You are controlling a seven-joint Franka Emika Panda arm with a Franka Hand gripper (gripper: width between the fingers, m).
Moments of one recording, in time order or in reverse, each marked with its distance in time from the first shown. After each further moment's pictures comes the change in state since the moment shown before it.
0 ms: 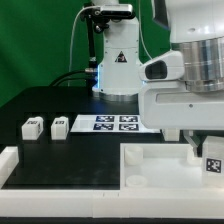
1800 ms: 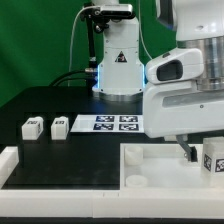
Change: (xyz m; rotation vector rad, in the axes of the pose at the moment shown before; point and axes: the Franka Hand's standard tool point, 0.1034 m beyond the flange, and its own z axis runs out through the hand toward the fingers) arm 0.002 -0.004 0.001 -0.023 0.031 -0.625
